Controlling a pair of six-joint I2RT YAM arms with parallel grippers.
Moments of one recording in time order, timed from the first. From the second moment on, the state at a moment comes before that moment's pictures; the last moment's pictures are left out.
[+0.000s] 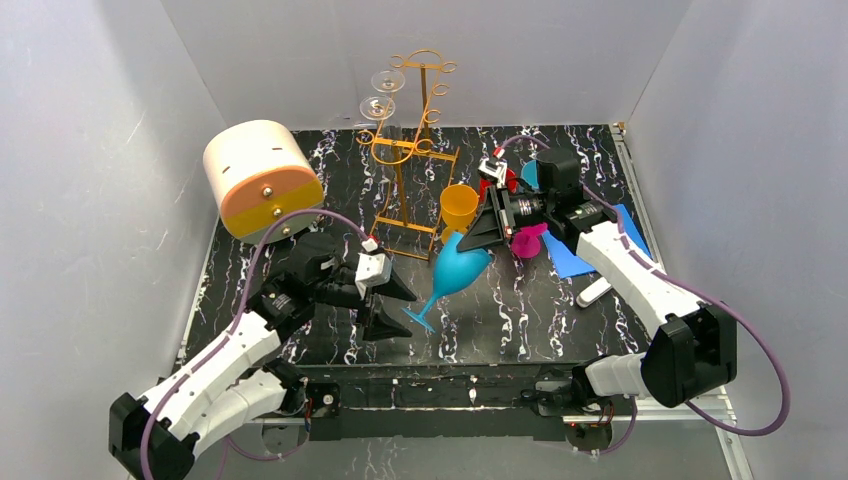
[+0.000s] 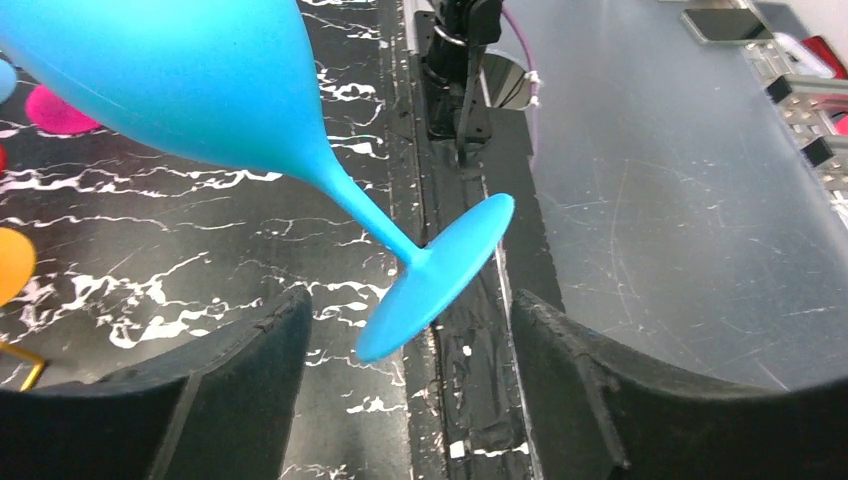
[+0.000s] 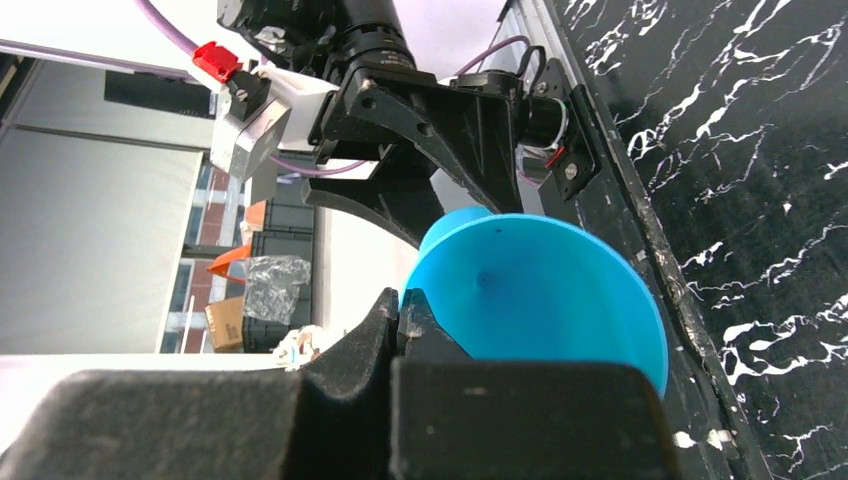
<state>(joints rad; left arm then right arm) -0.62 0.85 0.65 -0.22 1.05 0.19 0.42 1.33 1.08 -0.20 -1.32 0.84</state>
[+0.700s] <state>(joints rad) -0.62 0.64 0.63 -0.21 0.56 0.10 0.45 1.30 1.21 -0.66 -0.75 0.49</state>
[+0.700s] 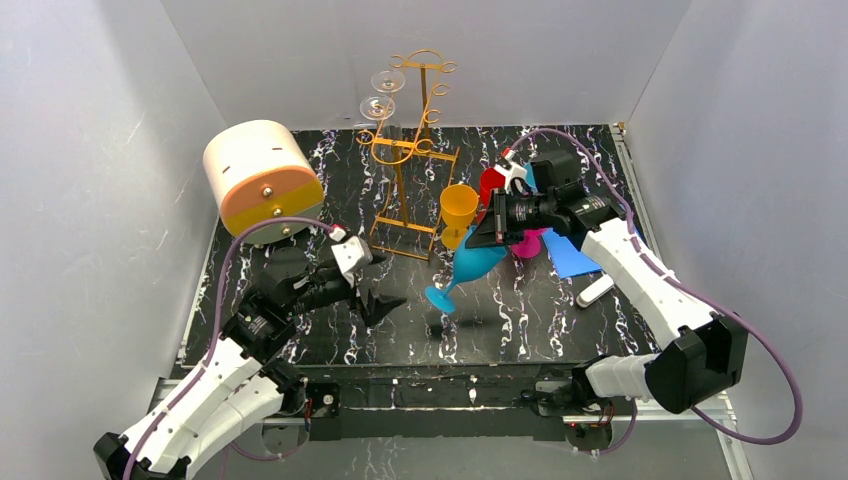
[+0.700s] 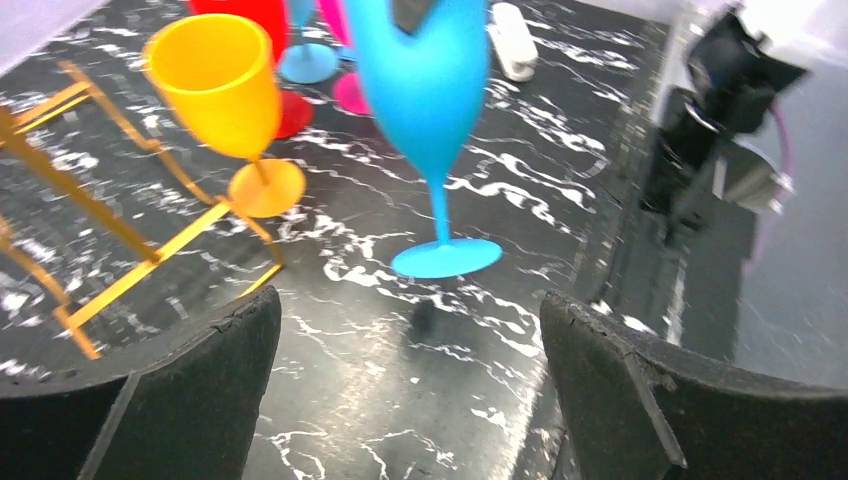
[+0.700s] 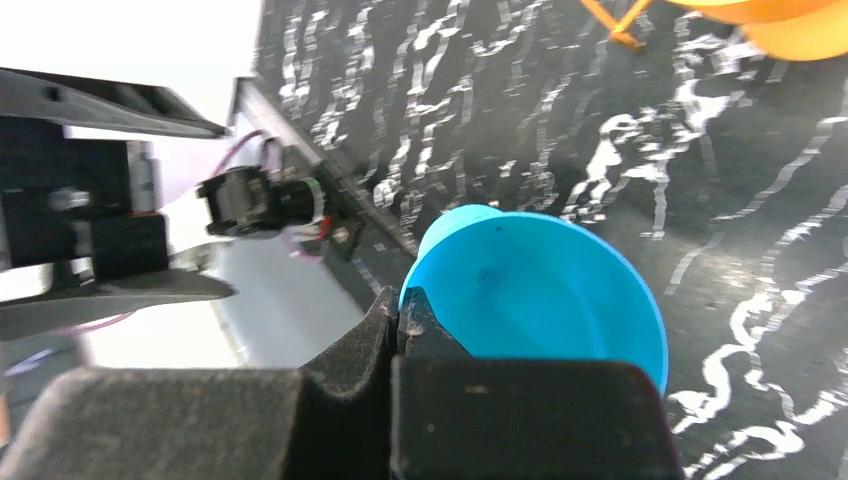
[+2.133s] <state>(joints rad) -0.48 1.06 1.02 -0.78 -0.27 -0.39 0.70 1.44 1.15 -0.50 0.32 0.32</state>
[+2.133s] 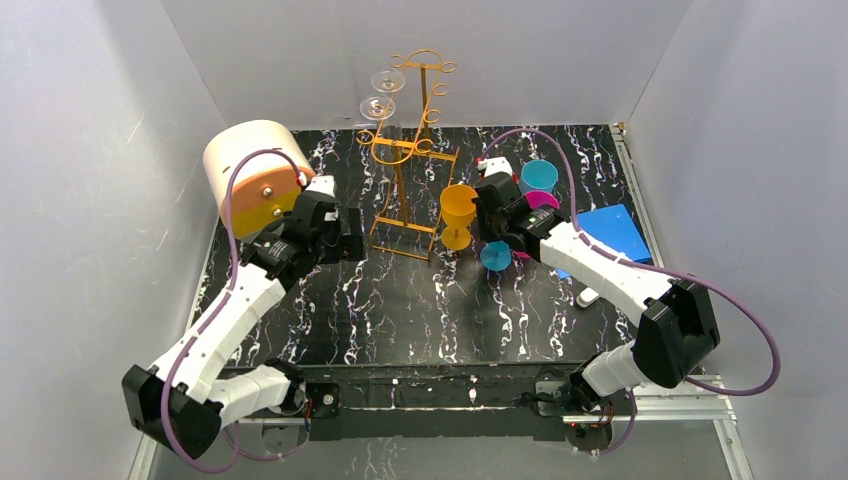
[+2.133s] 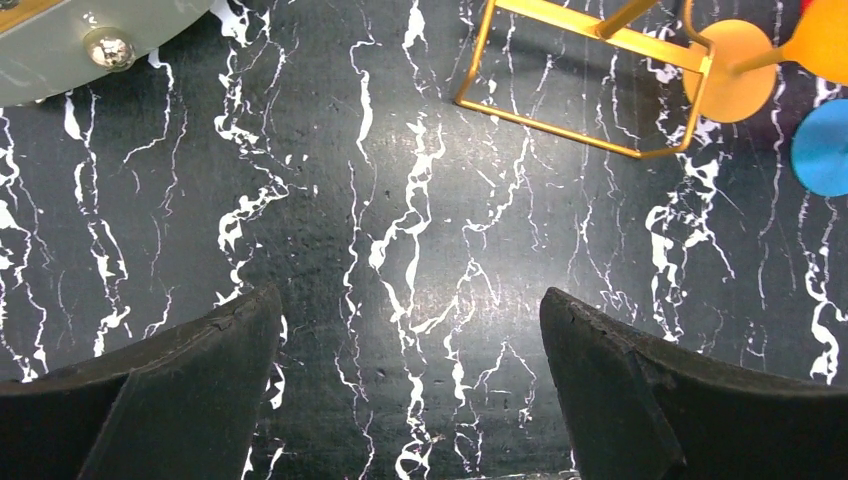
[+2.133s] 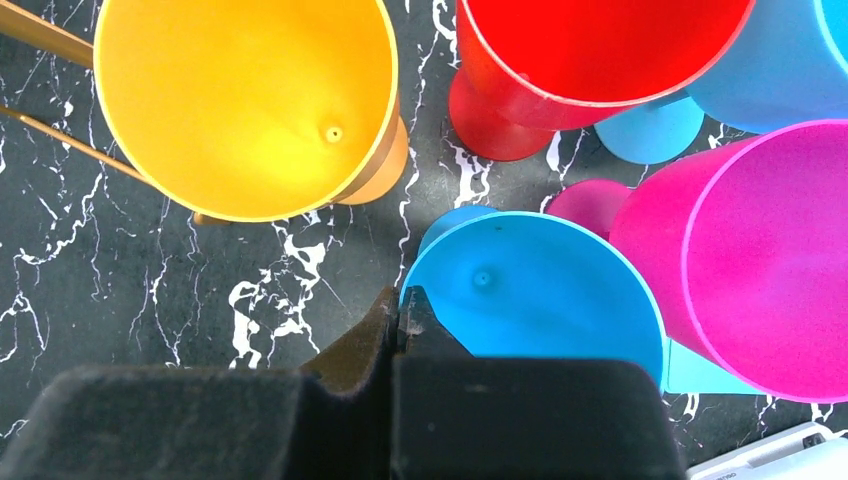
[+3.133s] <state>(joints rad) -0.48 0.93 1.04 -0.80 -0.30 -0.31 0.66 1.45 1.19 -0.52 0.26 0.30</state>
